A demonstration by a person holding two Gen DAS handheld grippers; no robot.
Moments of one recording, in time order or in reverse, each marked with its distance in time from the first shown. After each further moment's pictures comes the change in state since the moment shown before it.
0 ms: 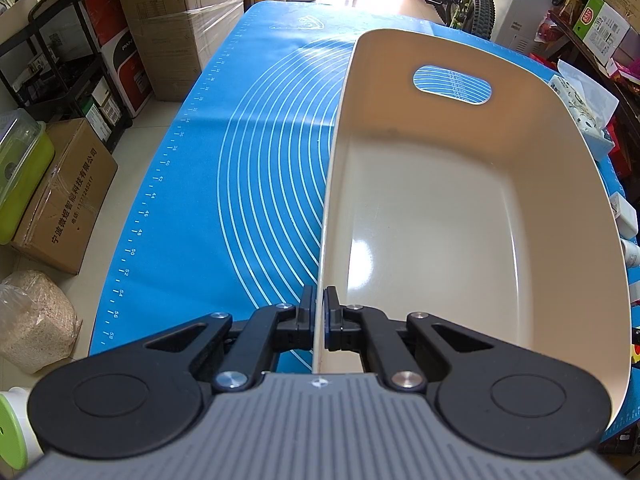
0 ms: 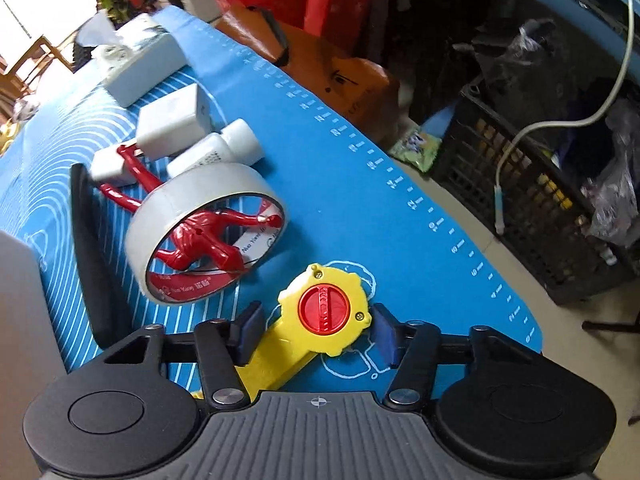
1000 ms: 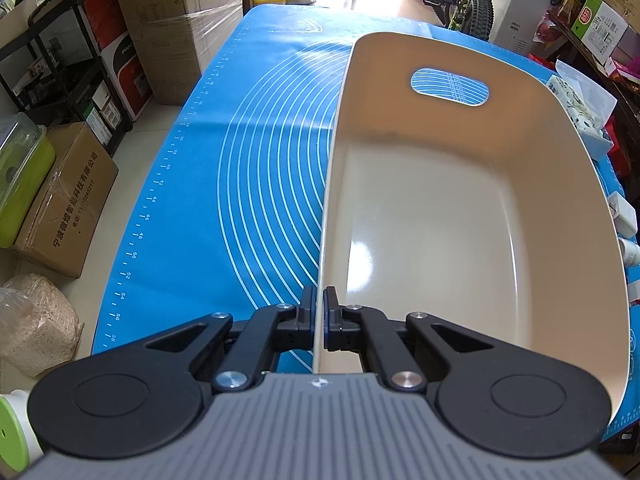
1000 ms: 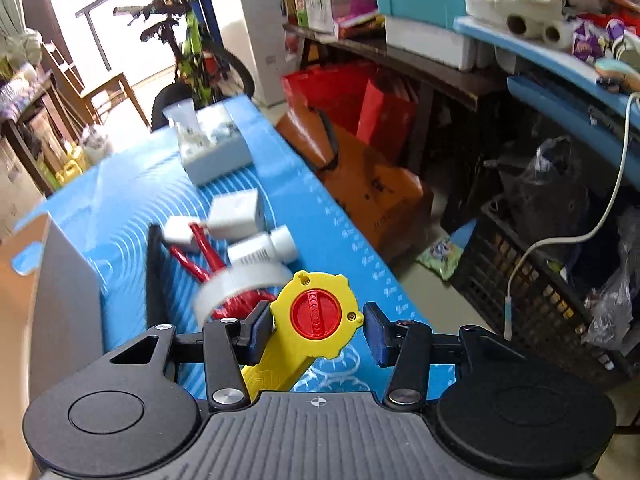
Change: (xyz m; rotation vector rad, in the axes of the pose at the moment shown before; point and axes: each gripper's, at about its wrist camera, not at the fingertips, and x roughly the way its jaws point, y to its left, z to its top) left arm -0.001 -0.002 -0.001 0.007 -0.008 0.003; right arm -0.081 -0.014 0.006 -0.171 -0.300 0.115
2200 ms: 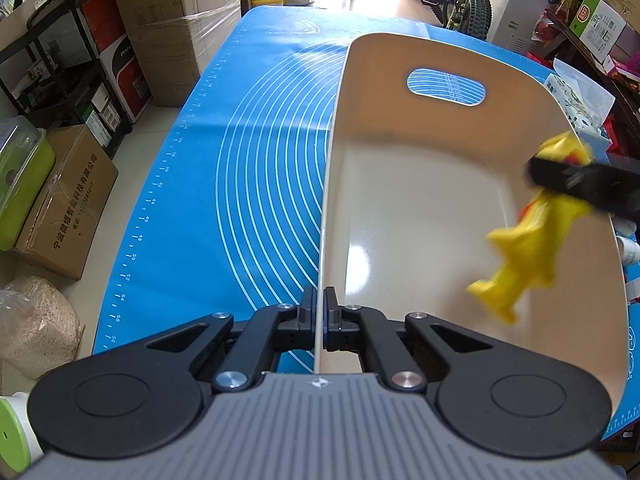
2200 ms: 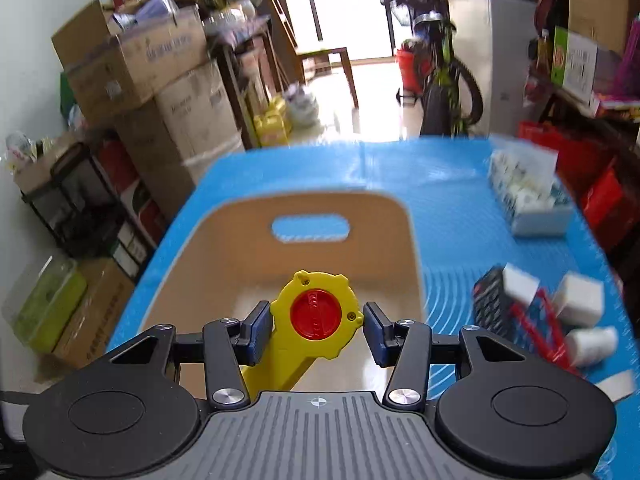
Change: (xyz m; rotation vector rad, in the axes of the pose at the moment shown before) left arm -0.001 -0.003 0.000 0.007 -0.002 0.004; right arm -0.002 0.246 -0.028 -0.407 0.054 0.418
